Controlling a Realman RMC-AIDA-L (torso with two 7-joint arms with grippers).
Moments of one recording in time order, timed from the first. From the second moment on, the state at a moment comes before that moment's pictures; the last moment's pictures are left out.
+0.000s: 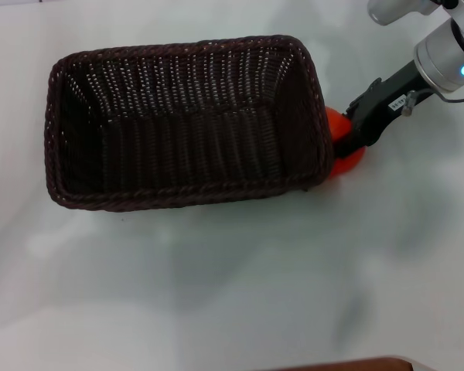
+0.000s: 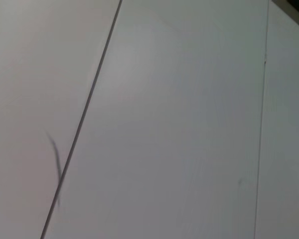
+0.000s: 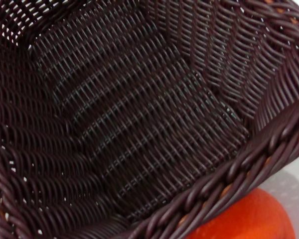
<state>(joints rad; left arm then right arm) -0.34 -2.16 -2.60 -0.42 1.15 -1.62 2.26 0.82 1.98 2.03 0.72 -2.48 1.41 2.01</state>
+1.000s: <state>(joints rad) -0.34 -2.16 -2.61 -0.40 1.15 -1.62 2.26 0.68 1.99 2.35 0.82 -1.82 1.51 1.62</state>
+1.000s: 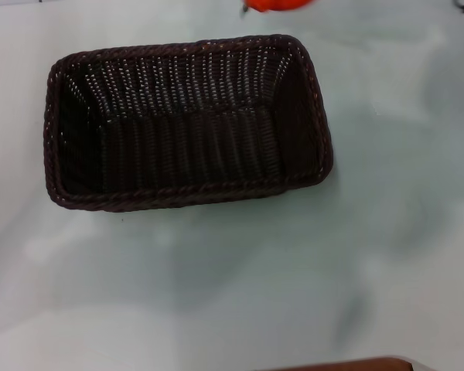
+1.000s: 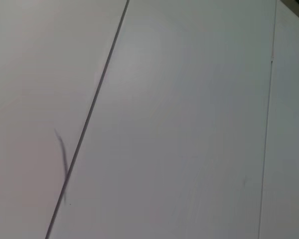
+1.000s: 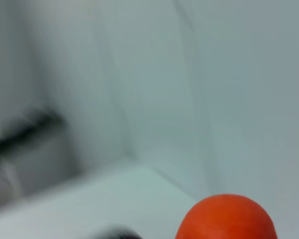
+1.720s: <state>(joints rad) -0.33 -2.17 -2.61 -0.39 1.15 -1.62 2.26 0.72 2.08 2.20 0.67 -1.67 1.53 1.41</state>
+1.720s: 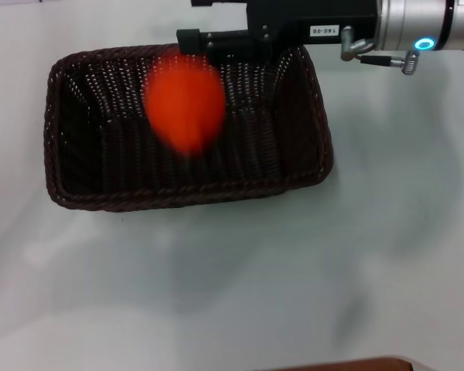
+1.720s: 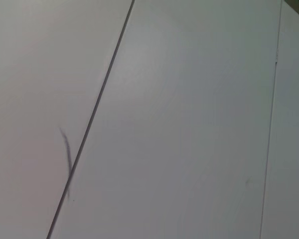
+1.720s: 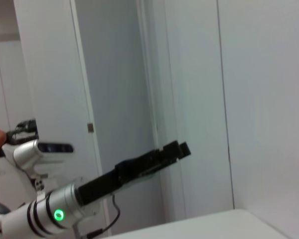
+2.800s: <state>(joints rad) -0.28 -2.17 -2.66 -0.34 1.00 -1.64 2.31 0.53 2.10 2.22 0.03 -0.40 1.70 0.36</state>
